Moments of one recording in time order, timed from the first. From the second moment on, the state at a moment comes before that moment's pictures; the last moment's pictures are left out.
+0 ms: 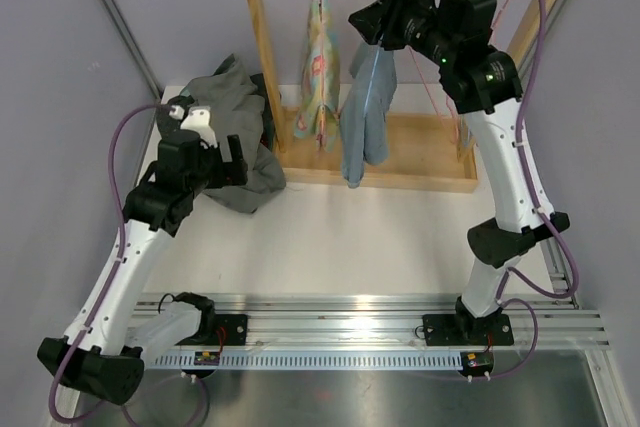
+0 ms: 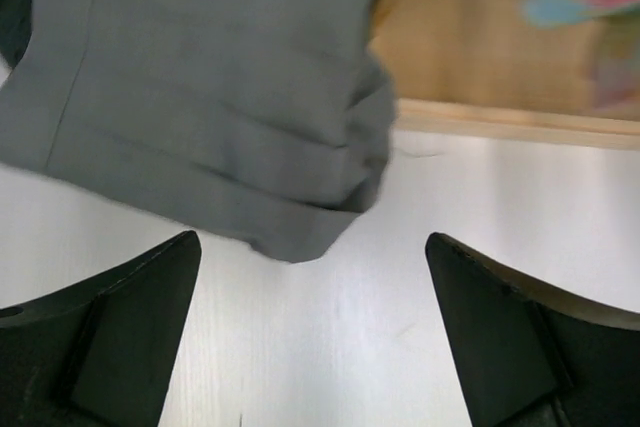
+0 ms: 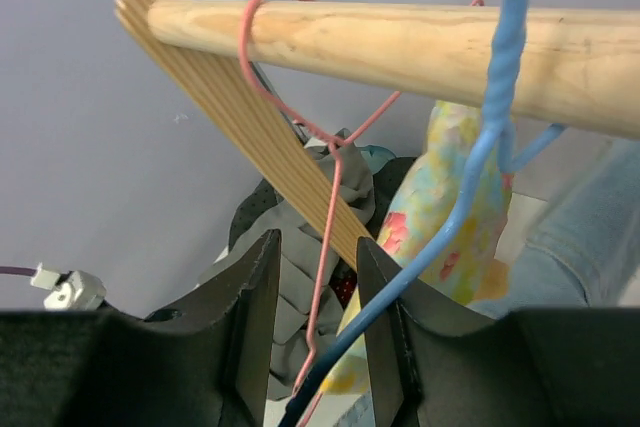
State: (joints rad) left arm -0.25 0.97 1.06 -0.67 -0.10 -0.25; right arm 0.46 1.83 2.48 -0.66 -0.20 0.38
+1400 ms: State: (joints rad) left arm -1.05 1.23 1.28 -0.04 0.08 -0.25; right arm 0.46 1.46 2.16 -0.63 -0.19 0.43
